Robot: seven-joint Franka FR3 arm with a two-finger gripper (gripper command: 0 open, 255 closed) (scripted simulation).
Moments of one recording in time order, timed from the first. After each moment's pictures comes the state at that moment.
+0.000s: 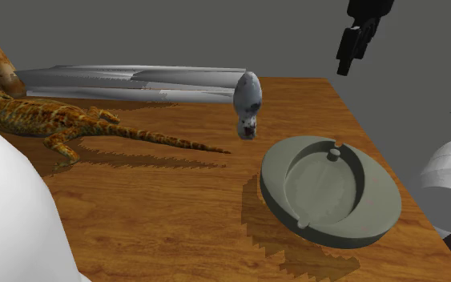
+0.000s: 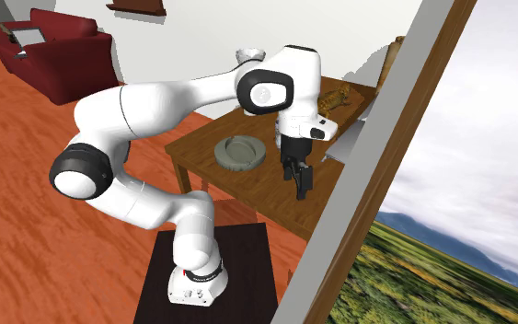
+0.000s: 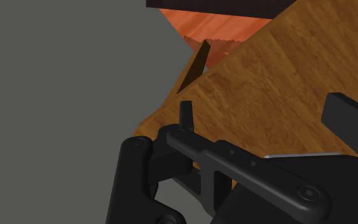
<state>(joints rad) 0.01 -0.82 0.05 -2.26 -0.12 1.45 -0.12</state>
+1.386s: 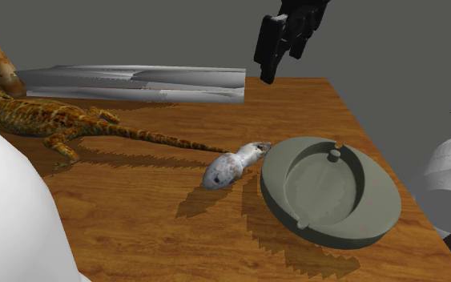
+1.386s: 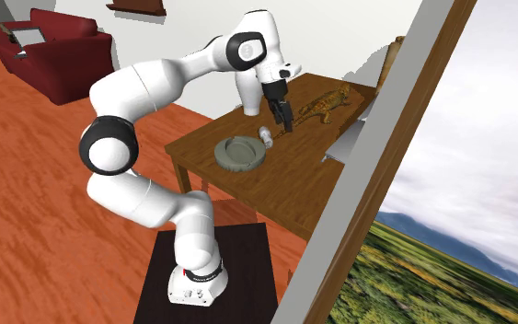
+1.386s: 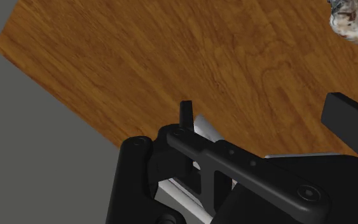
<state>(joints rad) 0.06 -0.70 0.48 -2.03 0.06 1.55 0.28</state>
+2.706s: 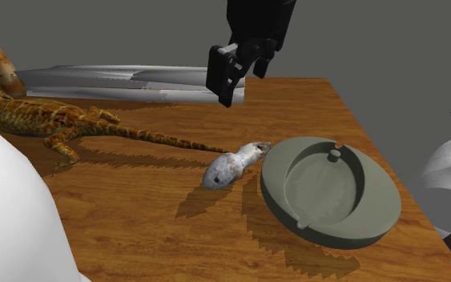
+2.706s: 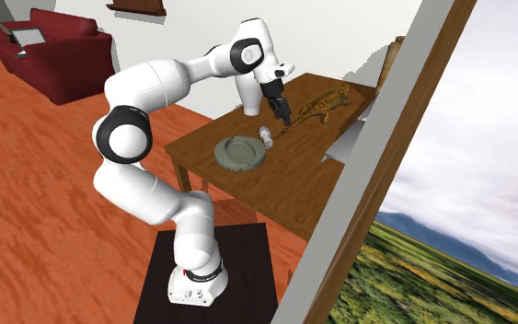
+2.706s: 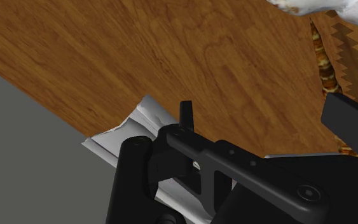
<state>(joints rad) 0.04 -0.61 0.65 -2.00 0.05 1.69 0.42</state>
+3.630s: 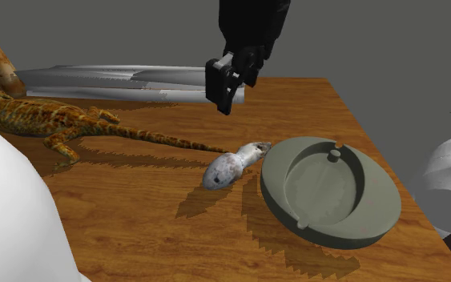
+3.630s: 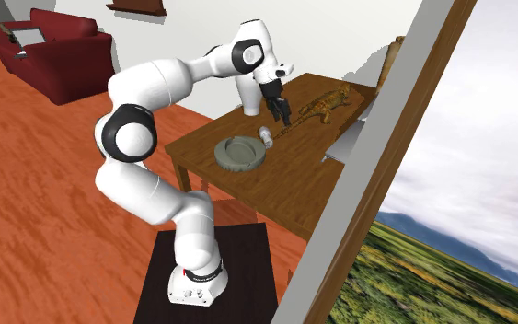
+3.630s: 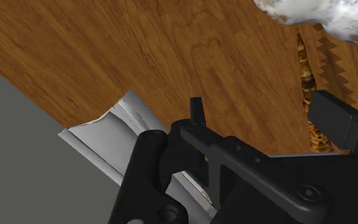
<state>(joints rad) 0.06 -0.58 0.66 -1.98 0.04 1.69 0.35</state>
